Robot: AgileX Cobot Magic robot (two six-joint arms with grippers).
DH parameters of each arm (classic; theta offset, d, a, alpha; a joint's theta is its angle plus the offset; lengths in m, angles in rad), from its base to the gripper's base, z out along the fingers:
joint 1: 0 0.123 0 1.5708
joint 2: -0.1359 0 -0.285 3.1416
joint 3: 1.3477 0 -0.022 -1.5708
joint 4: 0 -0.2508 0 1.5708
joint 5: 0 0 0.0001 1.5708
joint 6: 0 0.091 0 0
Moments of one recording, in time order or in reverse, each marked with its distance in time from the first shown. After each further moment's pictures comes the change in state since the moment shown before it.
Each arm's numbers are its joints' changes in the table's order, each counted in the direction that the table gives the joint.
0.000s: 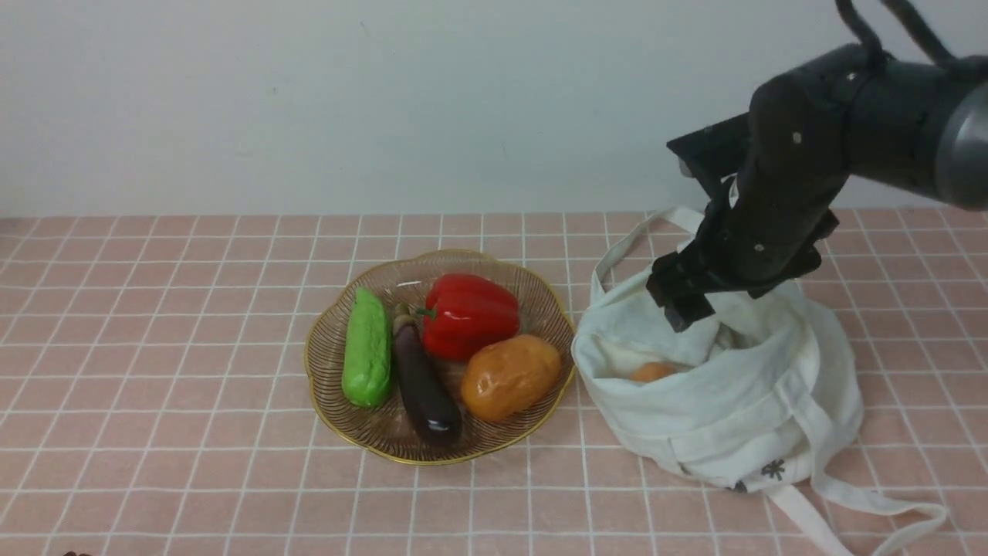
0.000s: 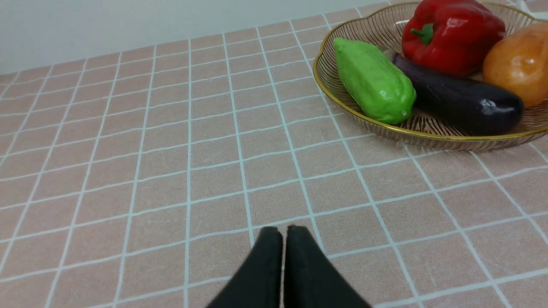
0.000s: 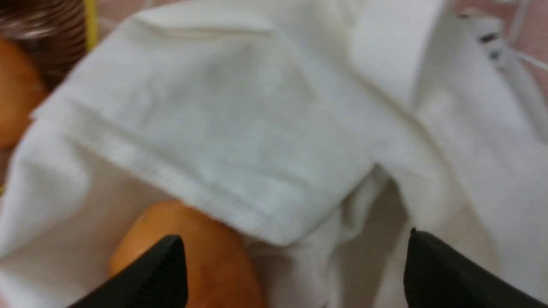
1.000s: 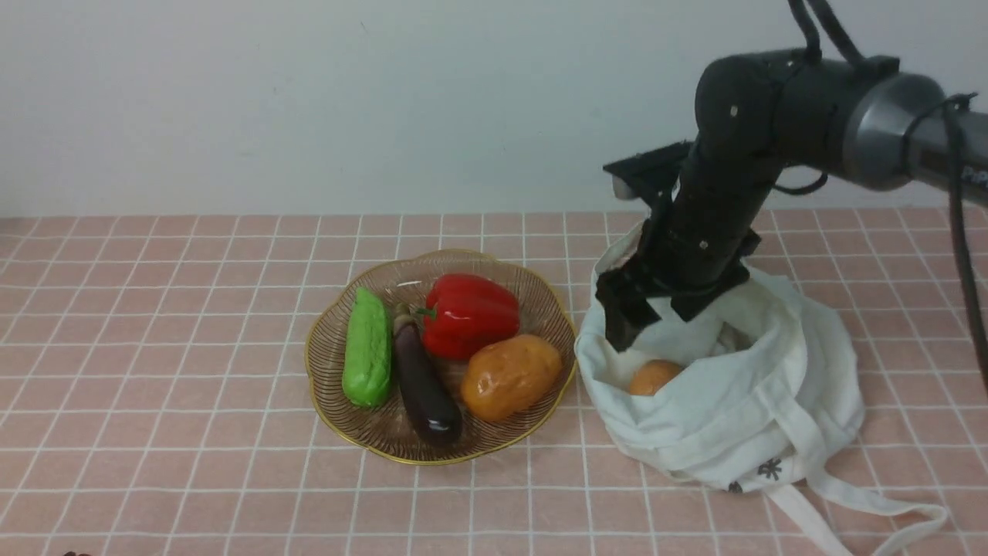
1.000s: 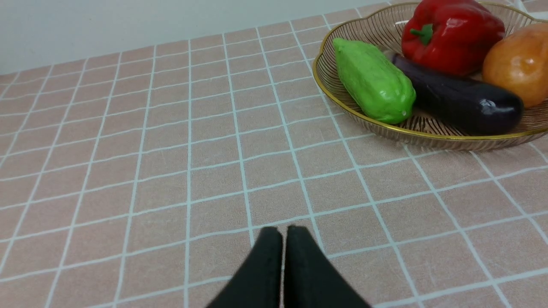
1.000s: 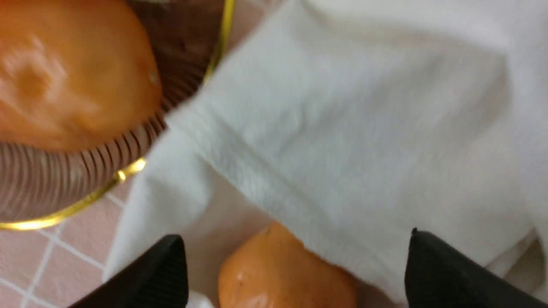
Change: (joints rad) right arm 0.000 -0.175 -0.235 -0.162 0.134 -0.139; left arm 0.000 0.000 0.000 0.000 0.000 0.000
